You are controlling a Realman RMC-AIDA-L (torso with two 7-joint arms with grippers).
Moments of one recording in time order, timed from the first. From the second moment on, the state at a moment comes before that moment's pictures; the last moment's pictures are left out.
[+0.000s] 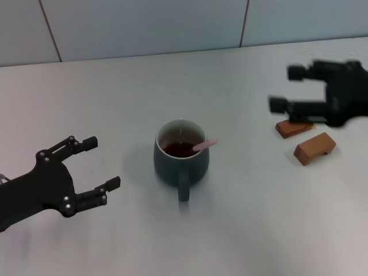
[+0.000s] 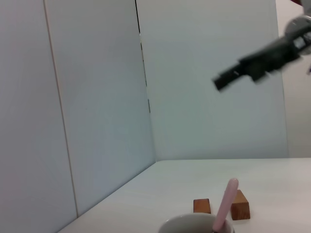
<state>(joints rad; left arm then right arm) -0.49 -2.06 0.14 0.38 2.28 1.73 -0.64 0.08 2.08 -1.06 -1.63 -1.73 -1.48 1.95</state>
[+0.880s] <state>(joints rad) -0.52 -2.06 0.20 0.40 2.29 1.72 -0.74 0.17 2.08 -1.00 -1.54 -1.95 -1.62 1.91</state>
